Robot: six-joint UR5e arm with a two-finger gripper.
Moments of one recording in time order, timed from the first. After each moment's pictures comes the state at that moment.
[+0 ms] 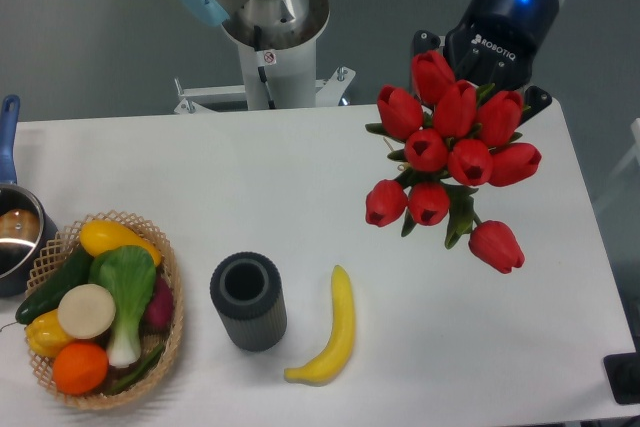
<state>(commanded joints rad) 2.85 -1.74 -1.53 -0.85 0.34 0.79</state>
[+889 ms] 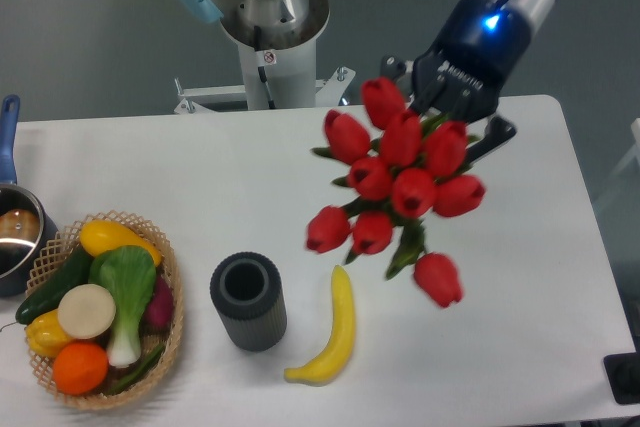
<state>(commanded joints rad) 2.72 -1.83 -1.49 -0.77 0.34 0.83</state>
